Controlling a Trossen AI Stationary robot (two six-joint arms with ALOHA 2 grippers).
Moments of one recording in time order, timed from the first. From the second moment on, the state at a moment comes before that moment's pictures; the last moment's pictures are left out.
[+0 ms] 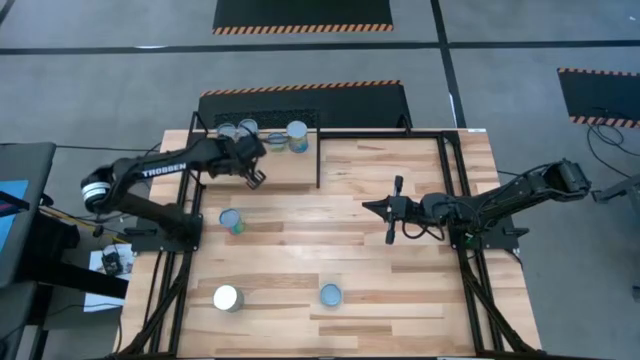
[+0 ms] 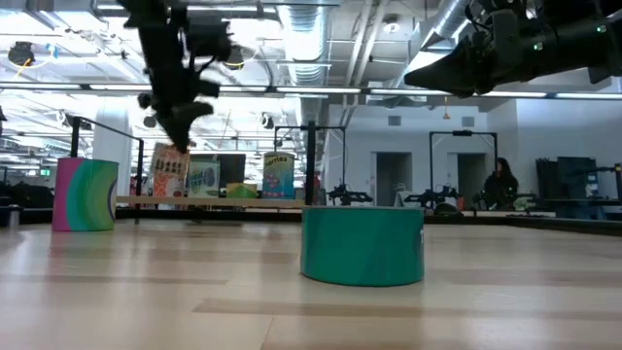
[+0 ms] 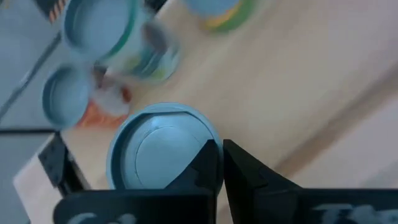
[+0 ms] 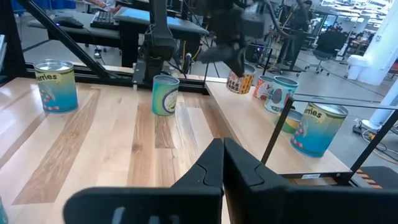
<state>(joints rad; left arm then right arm) 0.48 1.31 0.98 -0.89 -0.43 -0.24 0.13 1.07 0.31 0.68 0.37 -0.13</state>
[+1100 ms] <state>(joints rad) 0.76 1.29 0.81 -0.69 -0.41 -0.13 0.13 1.07 0.31 0.68 0.37 -0.13</state>
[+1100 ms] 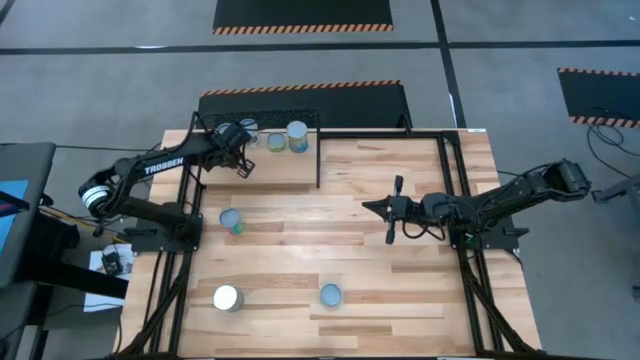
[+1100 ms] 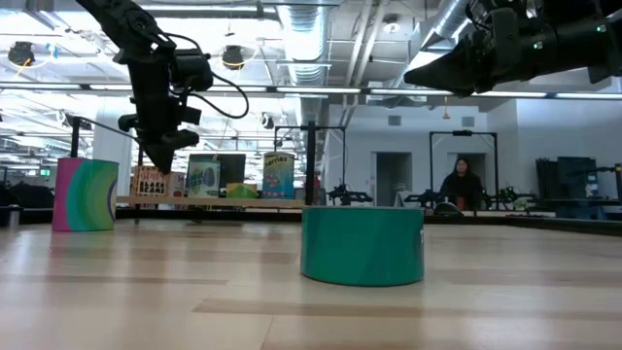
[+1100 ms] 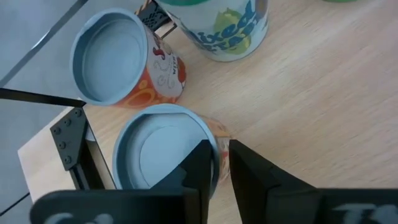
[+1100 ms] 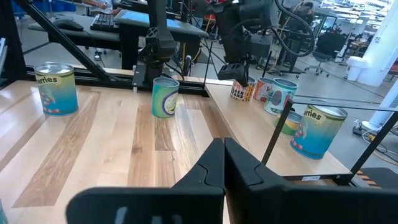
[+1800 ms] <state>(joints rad) 0.76 1.29 0.82 -0.66 -0.49 -0.06 0.13 1.07 0.31 0.68 0.37 -0.13</state>
